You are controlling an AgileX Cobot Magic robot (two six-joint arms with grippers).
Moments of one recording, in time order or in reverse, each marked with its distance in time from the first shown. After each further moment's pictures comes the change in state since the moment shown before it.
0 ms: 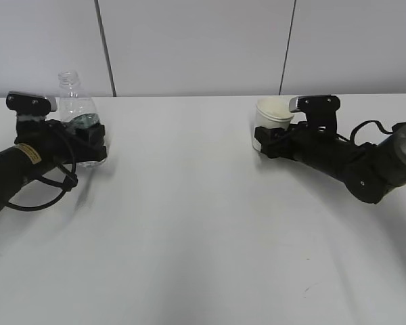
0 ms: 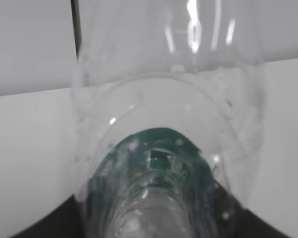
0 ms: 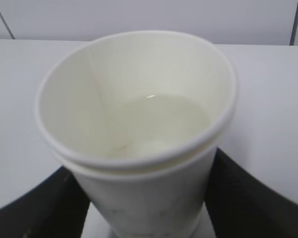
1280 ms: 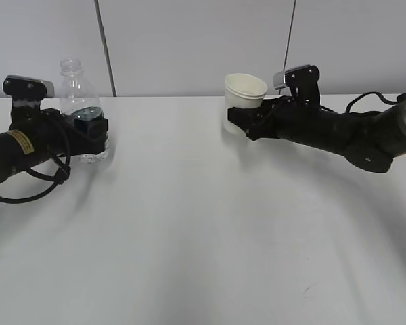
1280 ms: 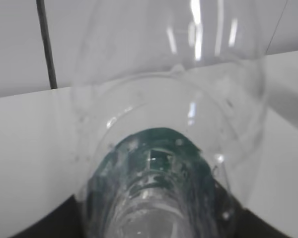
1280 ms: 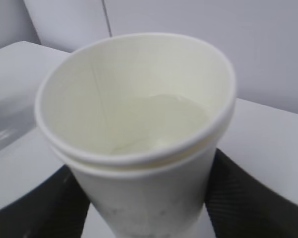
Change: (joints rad) left arm 0.000 -0.133 0.041 0.142 0.116 -0.124; right arm 0.001 -0.053 -0.118 -0.418 -0.036 0.249
